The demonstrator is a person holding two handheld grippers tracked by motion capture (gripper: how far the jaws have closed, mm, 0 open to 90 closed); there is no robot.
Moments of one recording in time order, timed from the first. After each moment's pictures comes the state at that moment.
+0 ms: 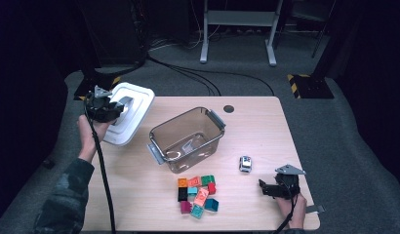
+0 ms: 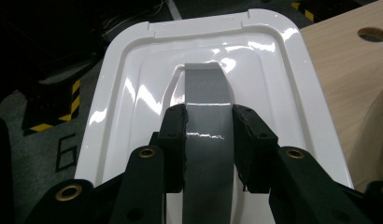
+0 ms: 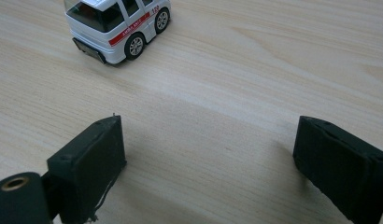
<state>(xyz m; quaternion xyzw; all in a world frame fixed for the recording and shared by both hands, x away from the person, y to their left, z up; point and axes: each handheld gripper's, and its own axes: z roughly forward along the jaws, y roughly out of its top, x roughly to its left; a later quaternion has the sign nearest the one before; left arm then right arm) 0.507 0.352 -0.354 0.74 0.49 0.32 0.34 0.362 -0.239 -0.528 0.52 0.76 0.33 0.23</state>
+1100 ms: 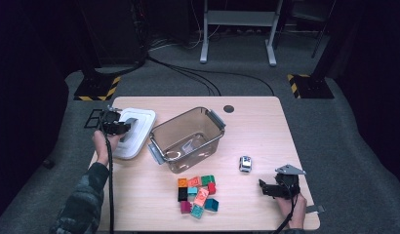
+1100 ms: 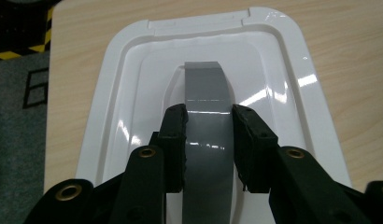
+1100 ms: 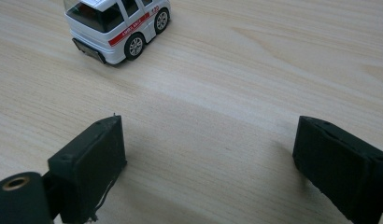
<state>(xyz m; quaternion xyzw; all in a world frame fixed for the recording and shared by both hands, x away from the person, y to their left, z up) 0.541 0.359 -0.456 0.74 0.56 0.23 0.29 0.362 -0.239 -0.529 0.51 0.76 0.33 0.23</state>
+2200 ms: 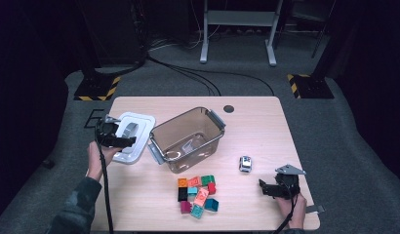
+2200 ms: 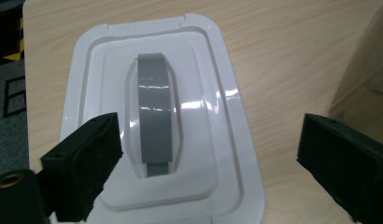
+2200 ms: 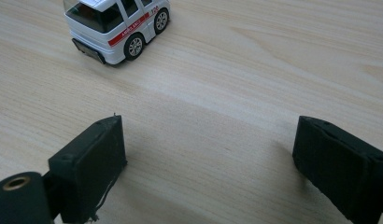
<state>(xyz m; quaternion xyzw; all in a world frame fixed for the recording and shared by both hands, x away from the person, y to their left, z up) 0.478 0.352 -0.439 0.77 0.52 0.22 0.31 0.362 -0.239 -0.529 0.52 0.76 0.33 0.23</state>
